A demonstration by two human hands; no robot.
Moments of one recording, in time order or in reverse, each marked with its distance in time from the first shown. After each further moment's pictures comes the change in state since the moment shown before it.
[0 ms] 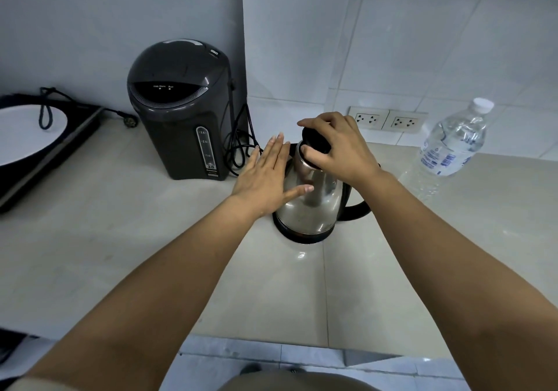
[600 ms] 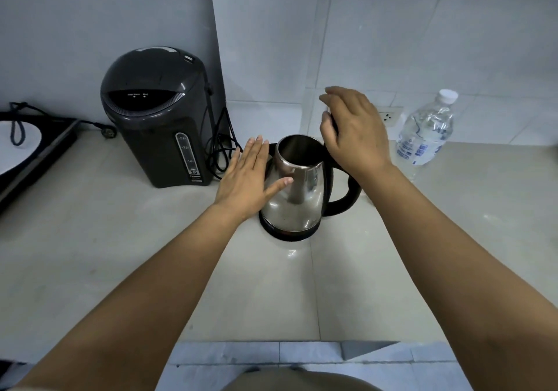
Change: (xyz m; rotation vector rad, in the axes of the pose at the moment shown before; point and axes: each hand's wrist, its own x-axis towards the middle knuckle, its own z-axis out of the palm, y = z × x) left_hand -0.004 0.001 0.004 -0.076 0.099 -0.005; right_hand -0.014 0.008 -0.038 -0.287 0.454 -0.071
